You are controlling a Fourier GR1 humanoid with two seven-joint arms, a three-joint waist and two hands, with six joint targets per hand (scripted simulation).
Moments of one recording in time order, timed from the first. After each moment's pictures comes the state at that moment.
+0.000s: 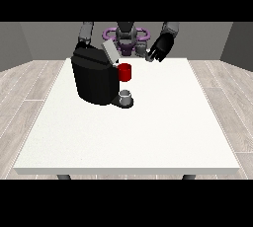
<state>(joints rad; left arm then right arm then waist) -0.82 0.34 -0.05 -0.76 -0.75 -0.35 -0.17 -0.26 -0.04 0.00 -1.15 0.19 -0.18 -0.02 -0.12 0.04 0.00</state>
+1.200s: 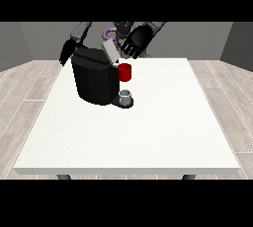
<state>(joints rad) -1.19 0.44 0.12 -0.70 -0.71 -0.42 -0.05 -0.41 -0.06 -0.02 -1.28 0.17 -0.16 0.01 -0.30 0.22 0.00</state>
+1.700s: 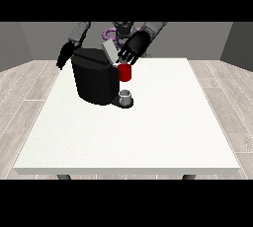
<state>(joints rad) -1.23 0.43 0.11 -0.68 -0.72 -0.44 -0.05 -0.45 -0.07 -0.05 -1.27 0.16 -0.18 0.02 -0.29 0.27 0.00</state>
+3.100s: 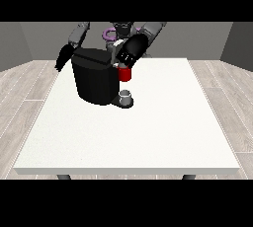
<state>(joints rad) -1.29 0.48 0.12 -0.64 -0.77 -0.37 -0.11 -0.47 -0.08 -0.06 -1.27 0.17 -0.19 0.01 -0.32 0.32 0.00</state>
